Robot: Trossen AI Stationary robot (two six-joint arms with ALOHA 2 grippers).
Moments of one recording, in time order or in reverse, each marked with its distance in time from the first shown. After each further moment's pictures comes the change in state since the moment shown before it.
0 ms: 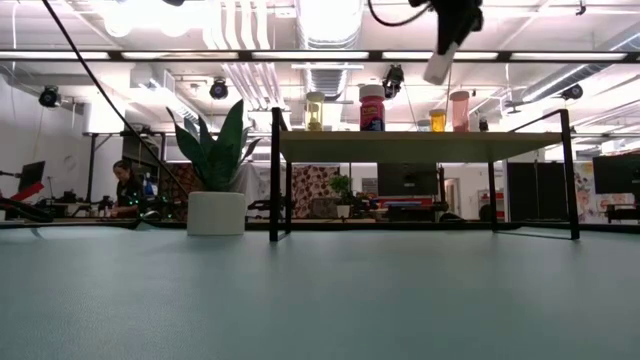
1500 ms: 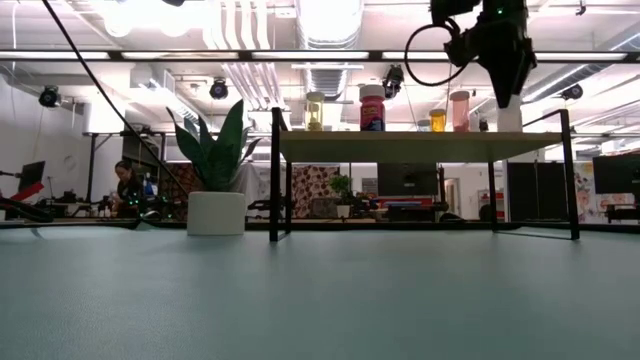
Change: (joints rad) left arm 0.000 0.000 0.000 0.000 0.000 0.000; right arm -0.128 -0.183 -0.477 0.038 -0.022 0.089
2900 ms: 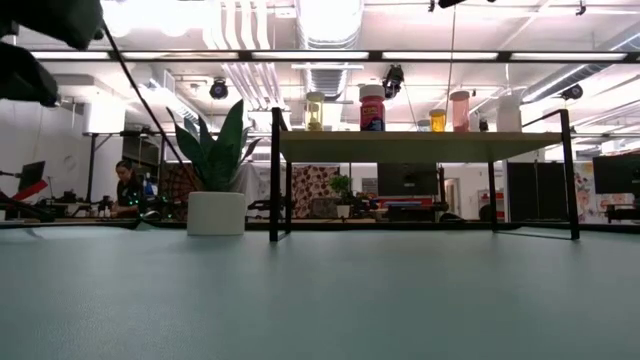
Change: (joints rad) left arm -0.186 0.495 0.393 -1.138 0.517 -1.131; right arm 0.653 -0.218 -0.099 0.642 0.315 -0.062
